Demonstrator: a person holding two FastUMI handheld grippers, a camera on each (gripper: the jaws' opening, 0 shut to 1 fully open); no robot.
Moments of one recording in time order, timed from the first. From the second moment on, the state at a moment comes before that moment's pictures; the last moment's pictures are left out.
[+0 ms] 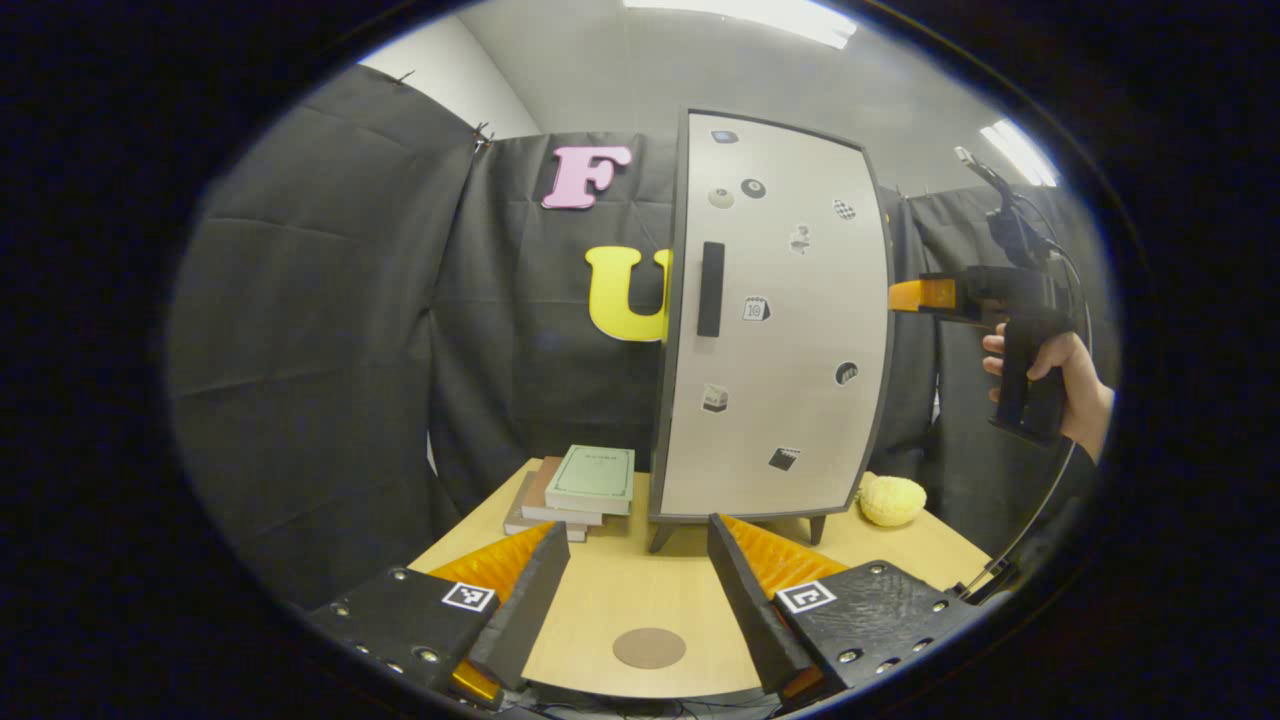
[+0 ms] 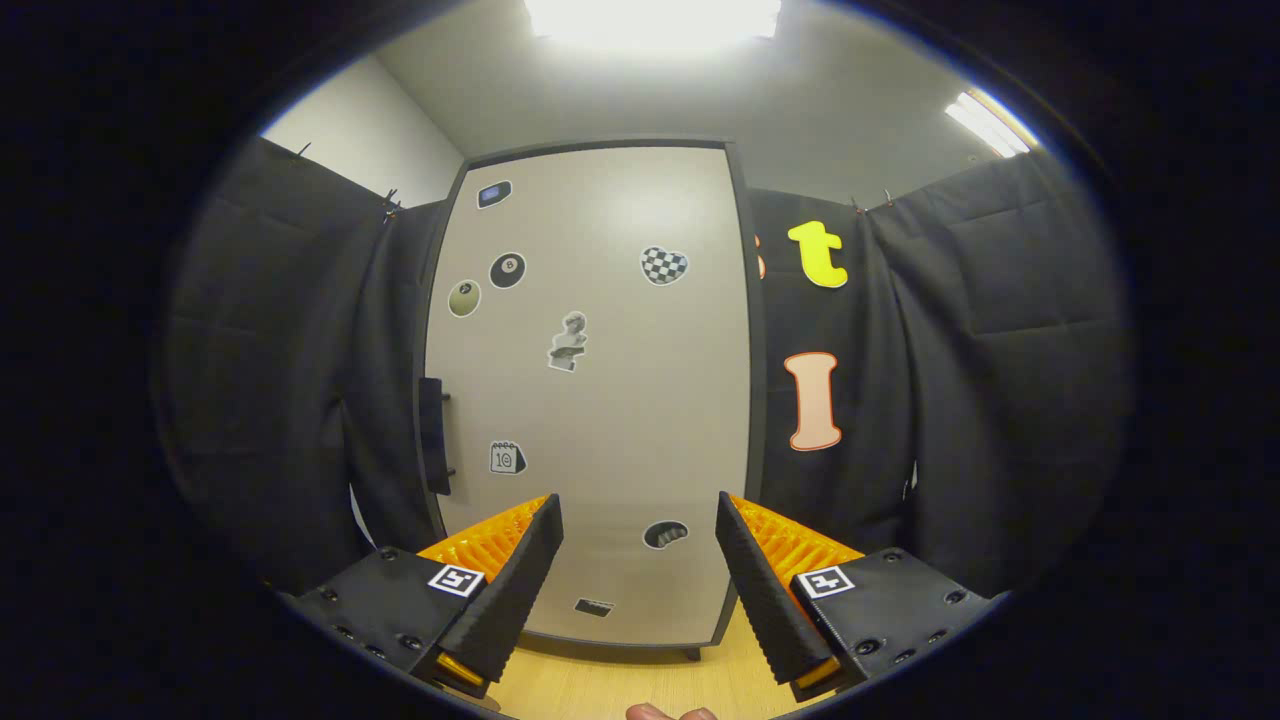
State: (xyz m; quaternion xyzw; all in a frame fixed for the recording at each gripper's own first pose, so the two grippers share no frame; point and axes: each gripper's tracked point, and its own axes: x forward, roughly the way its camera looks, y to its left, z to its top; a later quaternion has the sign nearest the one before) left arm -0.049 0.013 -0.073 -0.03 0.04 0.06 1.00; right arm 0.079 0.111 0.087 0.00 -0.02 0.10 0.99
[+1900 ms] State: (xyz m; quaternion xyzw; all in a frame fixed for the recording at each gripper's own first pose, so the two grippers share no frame) left arm -0.088 0.126 -0.099 -0.05 0.04 0.18 0.98; right arm 0.186 0.341 0.084 0.02 0.06 0.17 0.98
